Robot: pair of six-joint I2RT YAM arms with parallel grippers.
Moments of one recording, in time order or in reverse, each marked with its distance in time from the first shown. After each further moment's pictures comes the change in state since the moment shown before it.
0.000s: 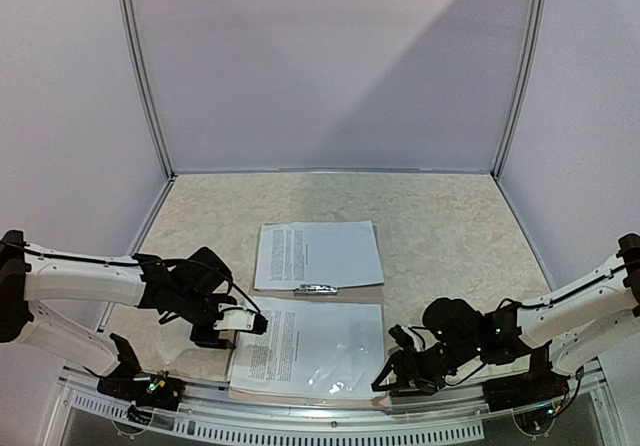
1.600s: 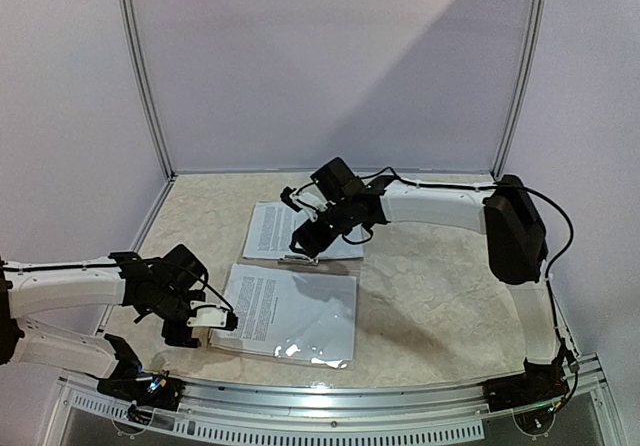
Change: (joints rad) left arm 0.169 -0.147 -0.037 -0.225 -0.174 0.080; right arm -0.348 0.870 1.482 -0.623 0.268 -1.347
